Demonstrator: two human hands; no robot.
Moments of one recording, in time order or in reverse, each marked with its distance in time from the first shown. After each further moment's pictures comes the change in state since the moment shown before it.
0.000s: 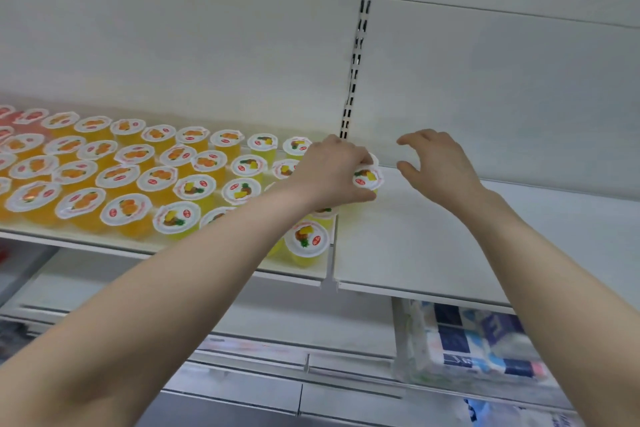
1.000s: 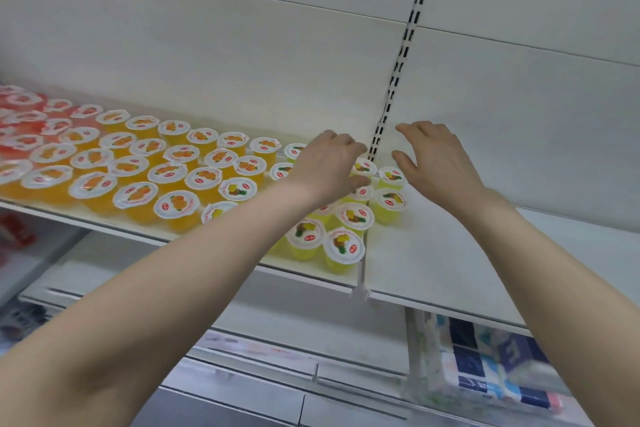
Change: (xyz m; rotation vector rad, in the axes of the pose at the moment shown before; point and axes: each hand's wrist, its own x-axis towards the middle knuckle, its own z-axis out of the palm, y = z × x) left_hand -0.026 -0.046 -0.030 0.081 0.134 -0.036; right_hand 0.020 -0.072 -0.023 -0.086 0.094 -0.157
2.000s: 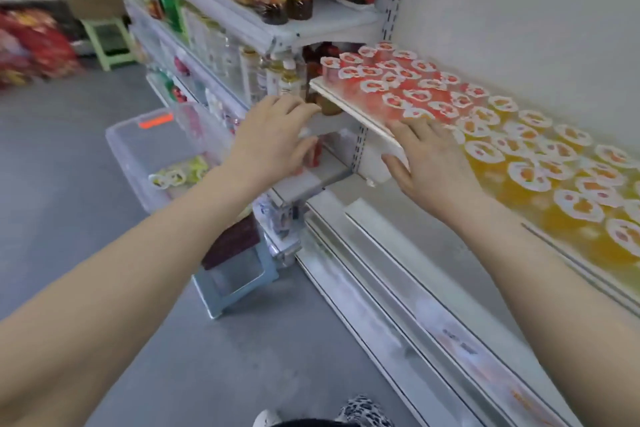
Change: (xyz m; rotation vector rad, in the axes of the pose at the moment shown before) left_hand -0.476 -0.360 -0.195 0.412 0.274 -0.628; right_hand 0.030 -0.571 0.068 0.308 0.015 -0.723
